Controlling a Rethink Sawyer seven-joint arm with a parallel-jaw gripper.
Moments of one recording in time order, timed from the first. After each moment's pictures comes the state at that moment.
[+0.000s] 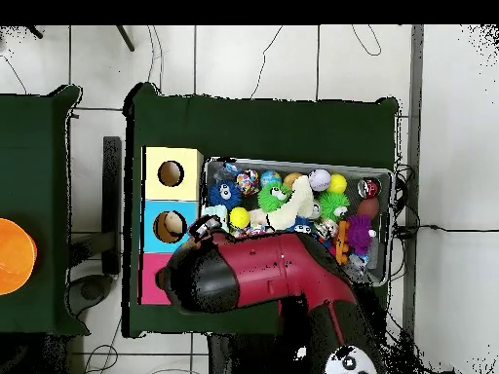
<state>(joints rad) -0.44 -1.11 0.44 1.97 -0.31 0.64 2.82</state>
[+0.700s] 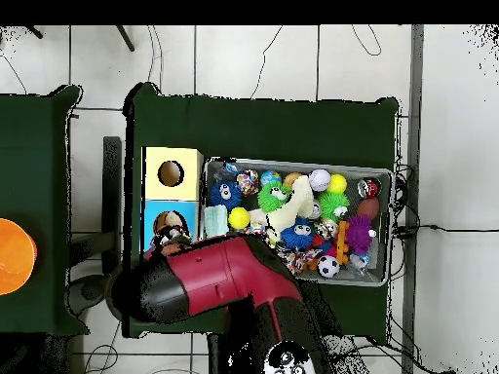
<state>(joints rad) -0.29 -1.09 0.40 1.97 -0.31 0.63 2.82</state>
